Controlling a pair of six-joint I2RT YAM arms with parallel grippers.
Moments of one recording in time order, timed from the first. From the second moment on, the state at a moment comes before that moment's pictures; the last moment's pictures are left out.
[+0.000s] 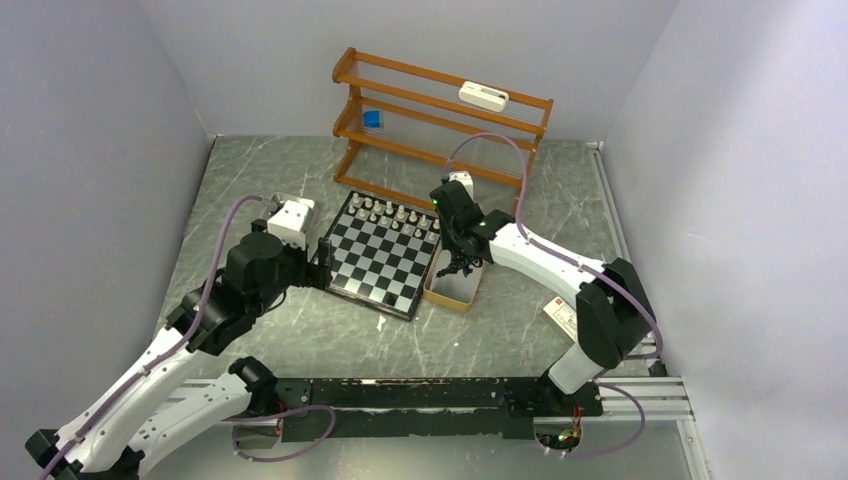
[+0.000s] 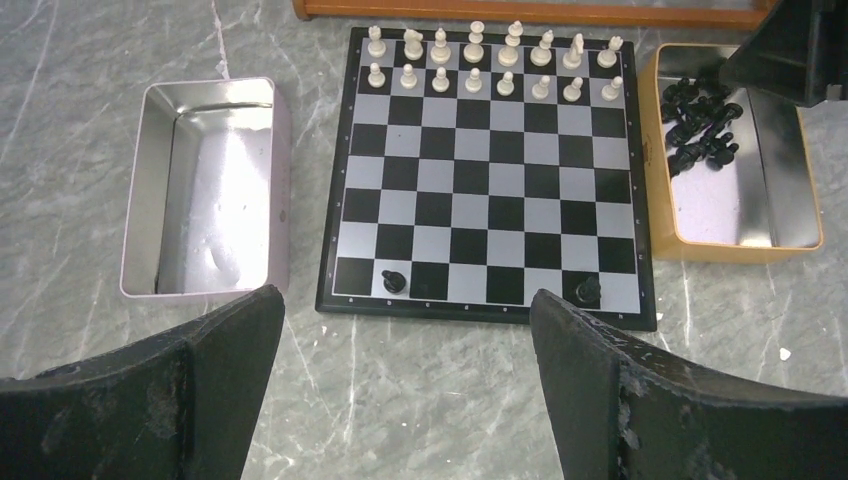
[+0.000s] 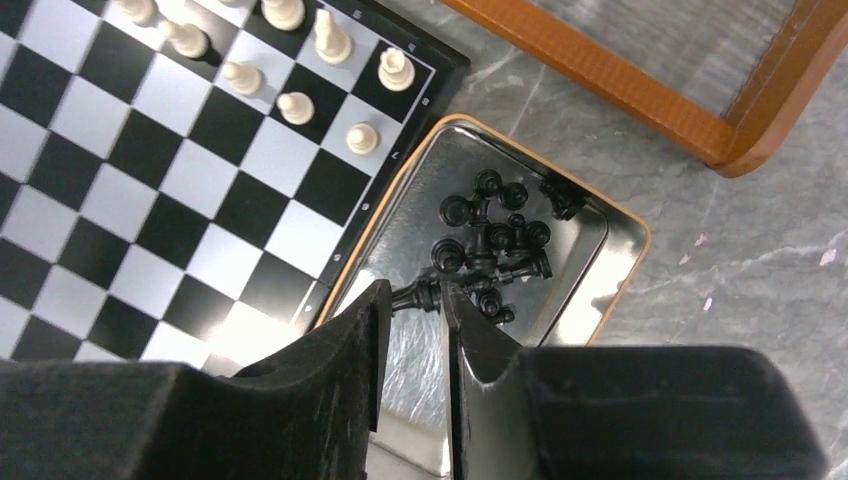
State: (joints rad) left arm -0.68 0.68 0.83 -0.59 -0.34 -0.18; right arm 0.69 1.57 1.15 -0.45 0.36 0.38
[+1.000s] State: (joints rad) left arm -0.68 0.62 0.79 -0.54 -0.39 -0.15; right arm 0.62 1.74 1.09 -0.36 0.30 0.36
